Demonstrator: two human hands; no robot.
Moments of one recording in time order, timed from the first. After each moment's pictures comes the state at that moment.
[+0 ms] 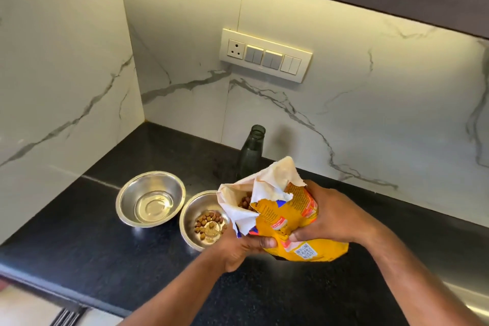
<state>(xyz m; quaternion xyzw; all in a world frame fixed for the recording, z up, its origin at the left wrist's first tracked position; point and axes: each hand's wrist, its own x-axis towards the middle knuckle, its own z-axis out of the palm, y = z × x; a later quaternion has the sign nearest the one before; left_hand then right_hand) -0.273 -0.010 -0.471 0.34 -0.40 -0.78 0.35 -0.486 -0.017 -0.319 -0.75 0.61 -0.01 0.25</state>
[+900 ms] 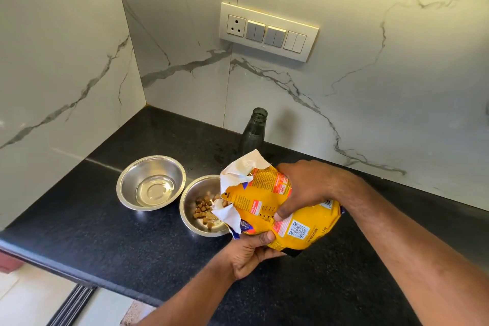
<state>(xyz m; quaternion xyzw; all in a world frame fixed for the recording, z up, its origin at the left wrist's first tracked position) -0.304 0.019 -0.500 0.26 -0.17 -0.87 0.38 -0.445 -0.064 -0.311 -0.77 0.56 0.22 0.20</state>
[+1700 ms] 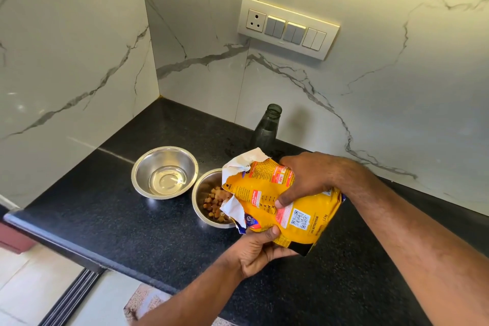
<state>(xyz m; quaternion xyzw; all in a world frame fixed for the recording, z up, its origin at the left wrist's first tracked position) -0.298 0.032 -0.501 0.24 -0.09 -0.87 0.42 -0.415 -0.072 -0.305 -0.77 0.56 0.25 0.19</state>
